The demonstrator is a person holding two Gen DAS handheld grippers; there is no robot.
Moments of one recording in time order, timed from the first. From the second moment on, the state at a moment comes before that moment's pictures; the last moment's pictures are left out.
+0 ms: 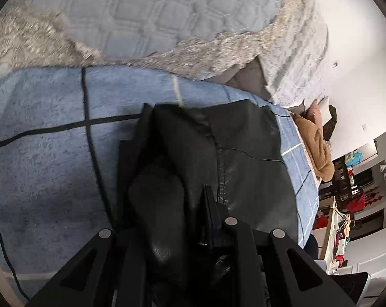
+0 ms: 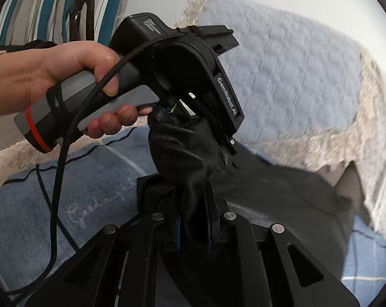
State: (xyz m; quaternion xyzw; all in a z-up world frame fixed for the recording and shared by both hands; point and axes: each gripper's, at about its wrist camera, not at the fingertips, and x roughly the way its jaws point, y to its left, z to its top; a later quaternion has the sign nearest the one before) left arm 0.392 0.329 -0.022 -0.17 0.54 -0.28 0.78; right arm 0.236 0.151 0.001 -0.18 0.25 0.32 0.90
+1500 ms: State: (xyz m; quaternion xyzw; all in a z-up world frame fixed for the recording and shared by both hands) left arm 0.357 0.272 0.030 0.00 0.49 -0.24 0.84; right arm 0.209 0.050 0.070 -0.07 0.27 0.34 0.90
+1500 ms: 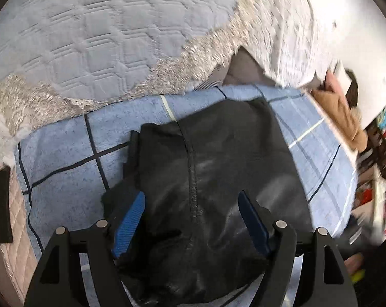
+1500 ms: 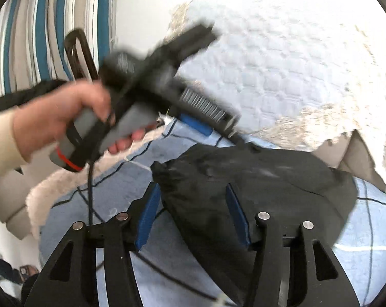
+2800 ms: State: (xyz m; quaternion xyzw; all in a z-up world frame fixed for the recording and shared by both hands) left arm 0.352 0.302 -0.067 -0.09 0.59 -0.18 0.78; right arm 0.379 -0.066 -0.037 0.24 0.50 0.26 0.79
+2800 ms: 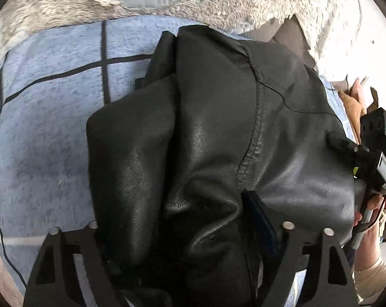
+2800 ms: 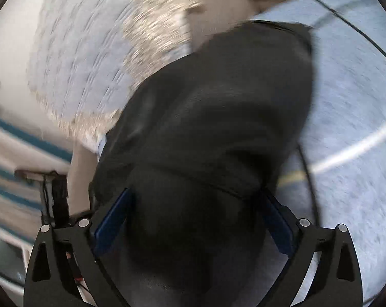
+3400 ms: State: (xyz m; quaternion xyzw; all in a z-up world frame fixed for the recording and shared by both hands) left arm 0.304 0.357 -0.040 -0.18 0.54 -0.16 0.81; right arm 0.375 0.004 0.012 0.15 0.44 0.33 0.82
